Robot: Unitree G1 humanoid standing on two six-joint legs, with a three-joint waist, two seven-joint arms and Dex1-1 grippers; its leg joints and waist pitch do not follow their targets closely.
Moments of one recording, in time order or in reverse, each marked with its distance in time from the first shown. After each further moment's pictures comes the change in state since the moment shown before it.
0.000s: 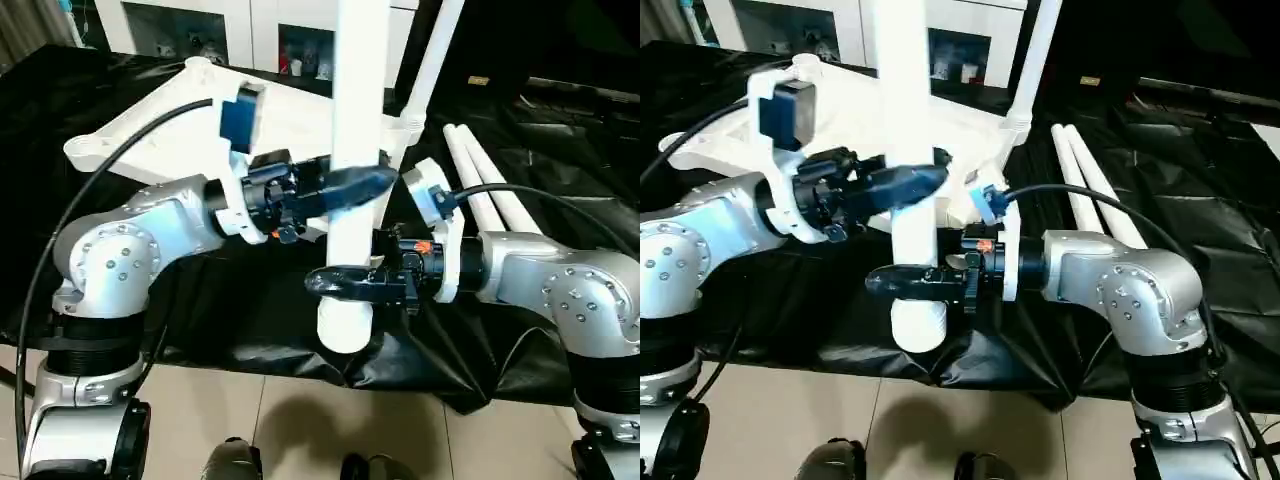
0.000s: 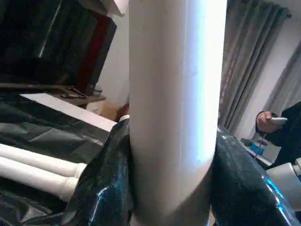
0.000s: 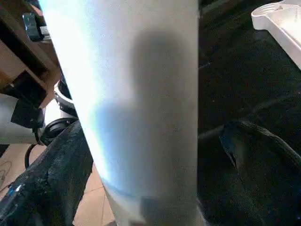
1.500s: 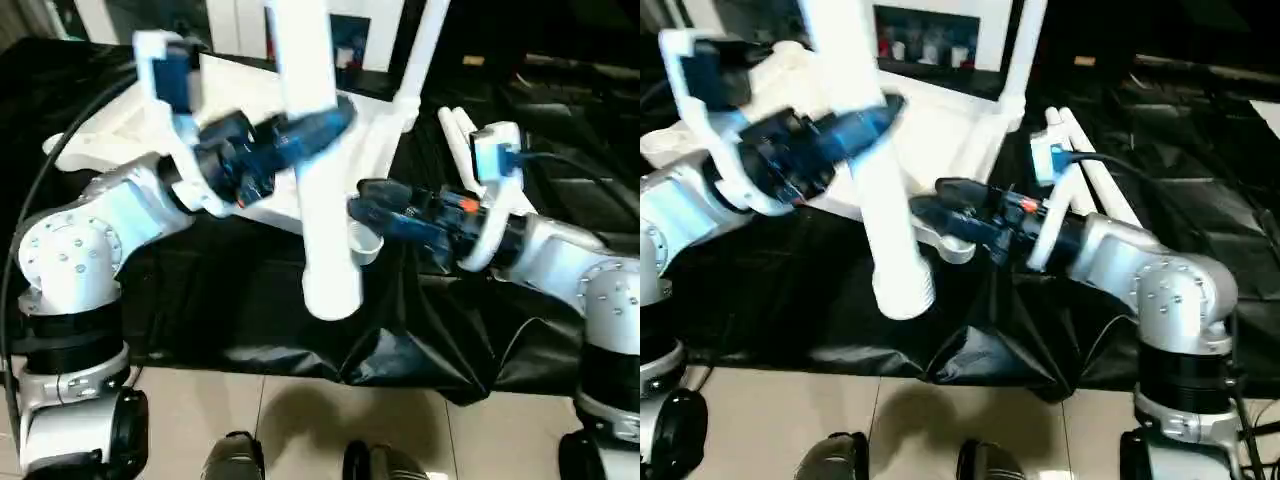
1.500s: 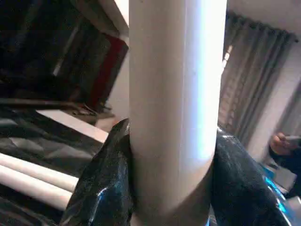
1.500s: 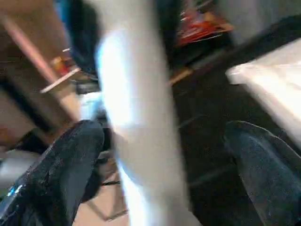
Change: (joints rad) left arm -0.017 -0.005 0.112 -0.004 -0.056 0.027 0.054; right arm 0.004 0.085 -0.214 0.009 0.118 0.033 -0.041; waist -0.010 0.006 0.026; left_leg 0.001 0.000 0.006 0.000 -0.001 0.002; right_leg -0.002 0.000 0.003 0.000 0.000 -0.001
